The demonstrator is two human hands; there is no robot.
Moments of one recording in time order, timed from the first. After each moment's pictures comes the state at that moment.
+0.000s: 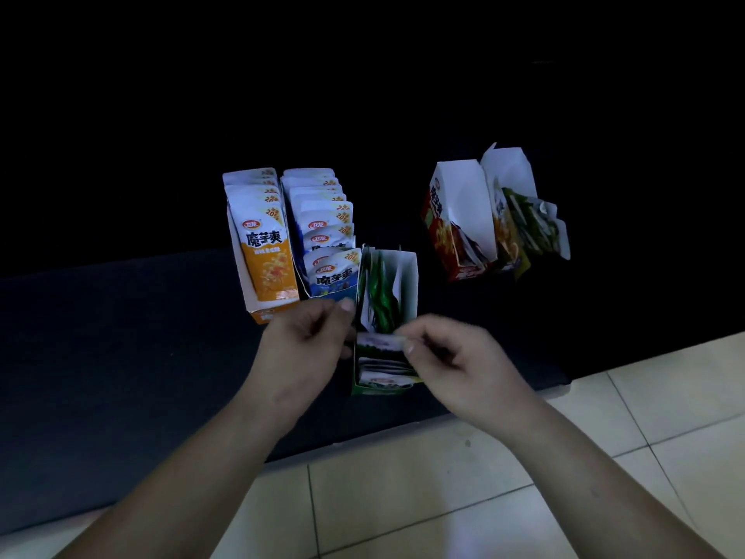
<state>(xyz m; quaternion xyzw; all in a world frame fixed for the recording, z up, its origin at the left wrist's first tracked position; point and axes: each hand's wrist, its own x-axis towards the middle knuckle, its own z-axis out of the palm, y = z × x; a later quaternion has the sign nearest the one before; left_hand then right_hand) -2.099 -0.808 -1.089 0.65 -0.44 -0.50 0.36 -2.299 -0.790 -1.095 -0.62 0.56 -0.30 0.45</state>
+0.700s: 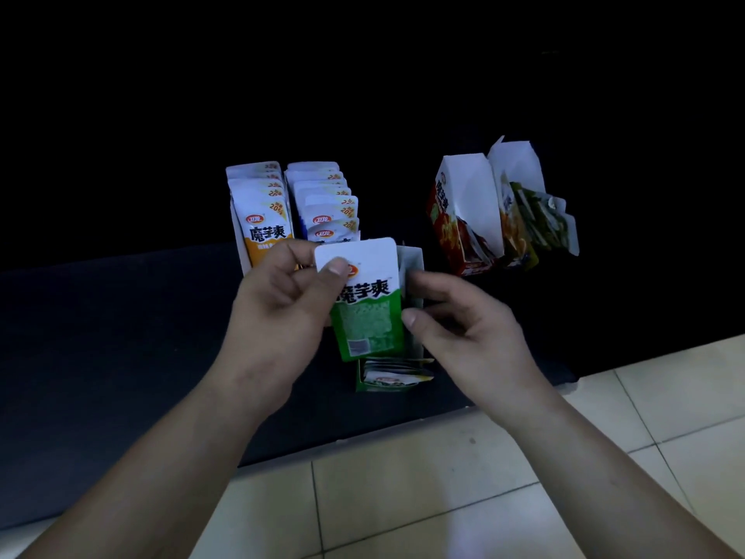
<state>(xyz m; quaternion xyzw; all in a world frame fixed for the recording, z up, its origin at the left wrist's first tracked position) -2.091 -0.817 -1.055 0.52 -0.40 -0.55 0.52 -2.283 -0.802 -1.080 -0.53 0.56 -0.43 0.48</state>
